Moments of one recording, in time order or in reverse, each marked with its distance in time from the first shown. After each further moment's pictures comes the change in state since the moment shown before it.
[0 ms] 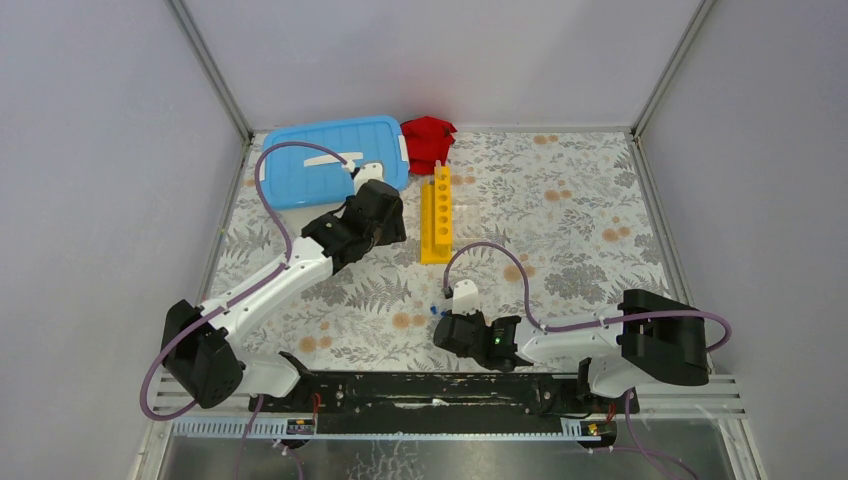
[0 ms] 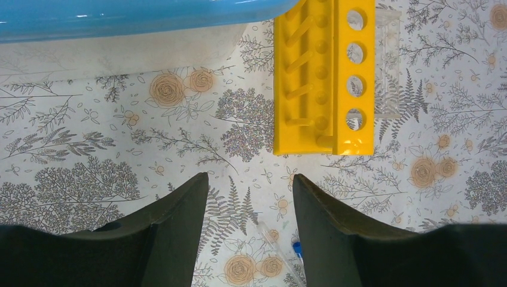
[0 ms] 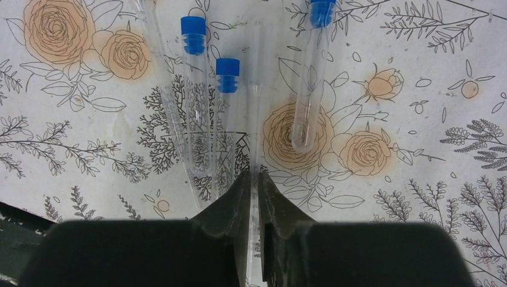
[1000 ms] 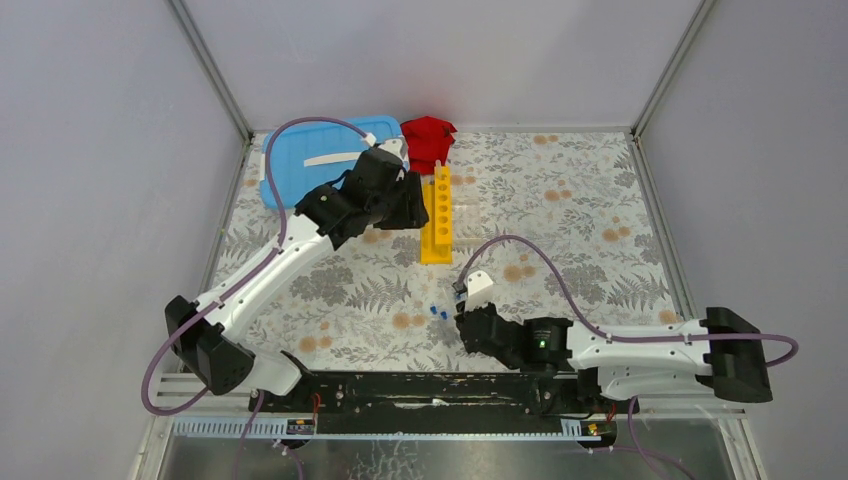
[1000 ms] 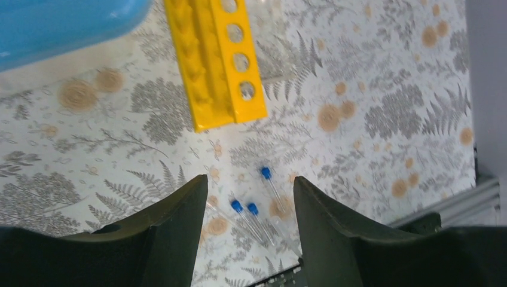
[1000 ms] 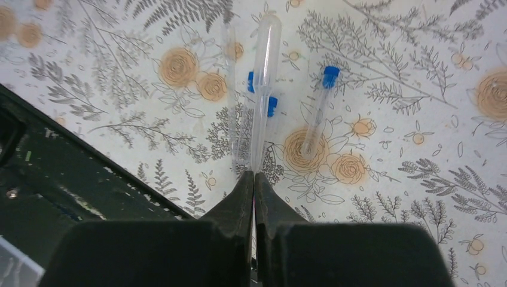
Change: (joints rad) left arm 0.001 0.076 0.311 -0.185 0.277 0.045; right arm 0.045 -0.329 -0.017 -0.042 0.028 -0.166
